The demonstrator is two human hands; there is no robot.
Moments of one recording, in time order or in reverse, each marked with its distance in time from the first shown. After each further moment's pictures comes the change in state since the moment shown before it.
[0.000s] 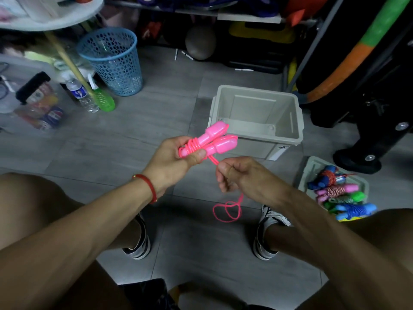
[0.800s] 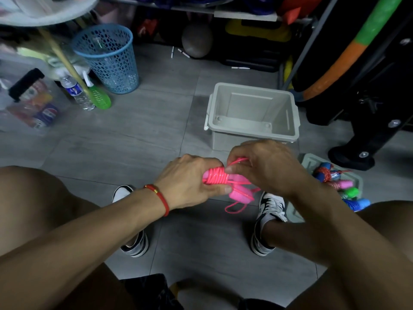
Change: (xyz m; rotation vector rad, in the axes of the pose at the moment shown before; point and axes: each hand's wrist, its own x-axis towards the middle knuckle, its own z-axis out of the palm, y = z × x) left_hand -0.028 0.014 0.017 0.844 -0.242 0.373; right_hand -0.017 -0.019 -0.036 -0.884 0.213 -0.296
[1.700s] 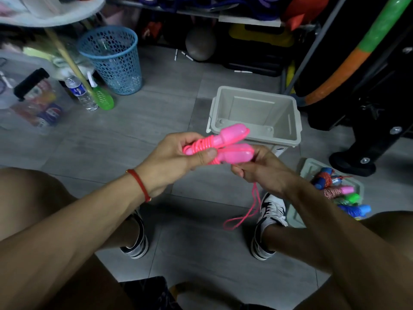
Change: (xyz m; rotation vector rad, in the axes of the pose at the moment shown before) left_hand 0.004 -0.010 -0.032 -0.933 0.120 -0.148; right_hand 0.011 0.016 0.032 1.108 -0.139 0.185
